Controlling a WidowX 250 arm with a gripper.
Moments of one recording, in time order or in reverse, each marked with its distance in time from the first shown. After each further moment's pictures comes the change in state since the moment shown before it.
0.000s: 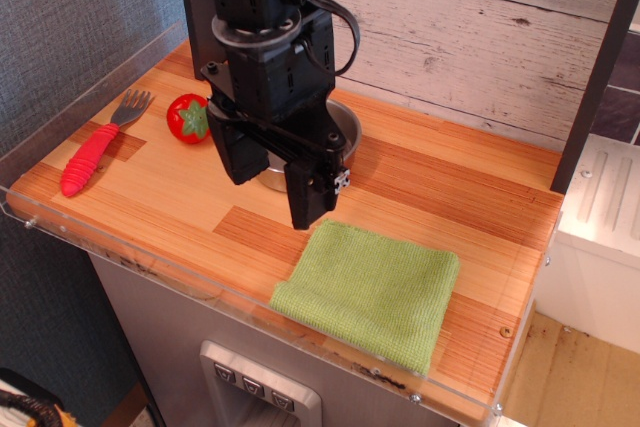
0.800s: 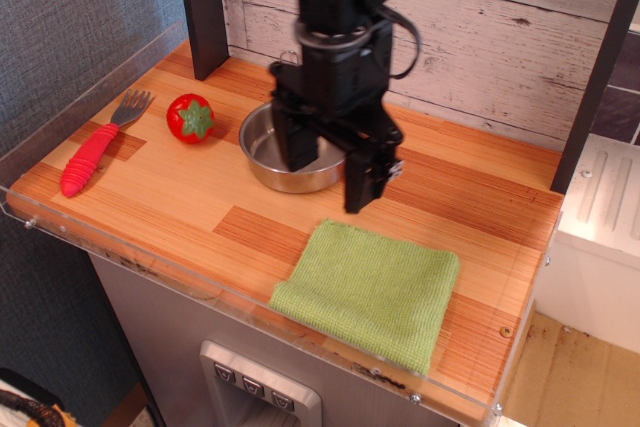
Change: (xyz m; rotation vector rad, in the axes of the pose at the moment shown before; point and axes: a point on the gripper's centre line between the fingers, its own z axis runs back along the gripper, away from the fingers) arm 0.051 0.004 -0.033 0.030 0.049 -0.021
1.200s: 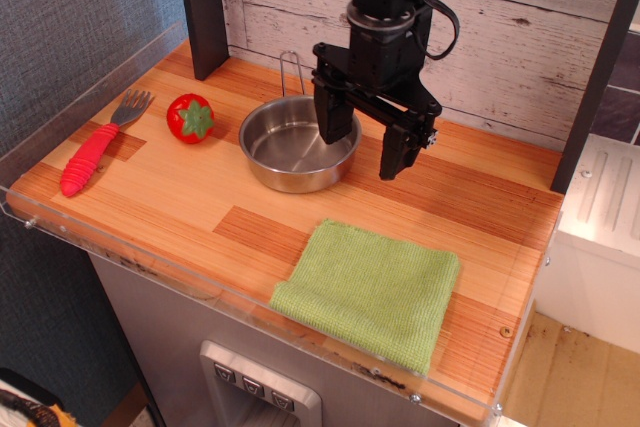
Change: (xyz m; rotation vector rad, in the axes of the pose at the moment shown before) arm 0.046 0.019 -0.023 0.041 0.022 0.051
